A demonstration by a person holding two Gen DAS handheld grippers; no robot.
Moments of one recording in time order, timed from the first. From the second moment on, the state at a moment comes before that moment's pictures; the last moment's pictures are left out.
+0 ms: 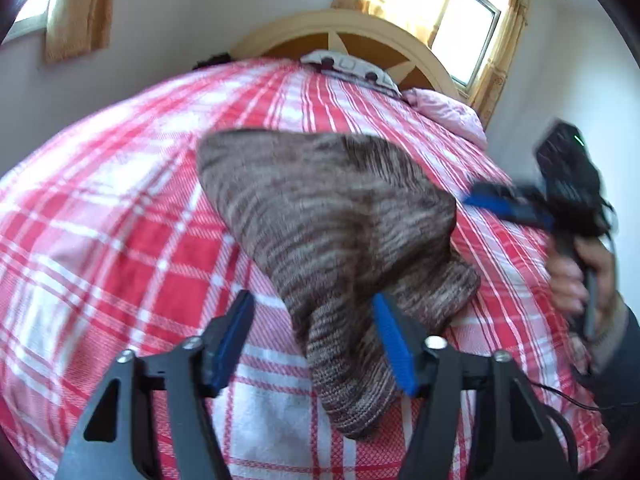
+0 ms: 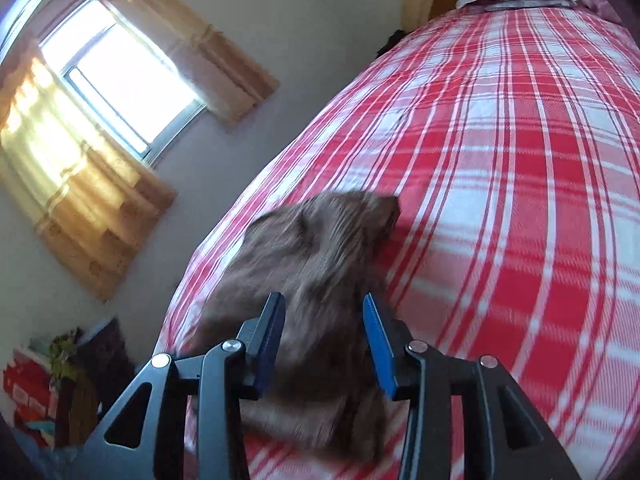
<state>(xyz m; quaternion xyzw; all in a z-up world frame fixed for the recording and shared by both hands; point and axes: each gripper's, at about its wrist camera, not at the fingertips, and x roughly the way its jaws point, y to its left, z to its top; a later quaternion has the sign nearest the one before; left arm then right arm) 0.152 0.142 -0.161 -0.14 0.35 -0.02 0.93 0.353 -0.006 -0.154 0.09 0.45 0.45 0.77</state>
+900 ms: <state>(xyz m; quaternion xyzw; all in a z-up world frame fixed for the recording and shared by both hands) 0.200 0.171 -0.167 -0.06 0.38 0.11 0.92 0.279 0.026 -0.124 -0.05 0.39 0.42 0.82</state>
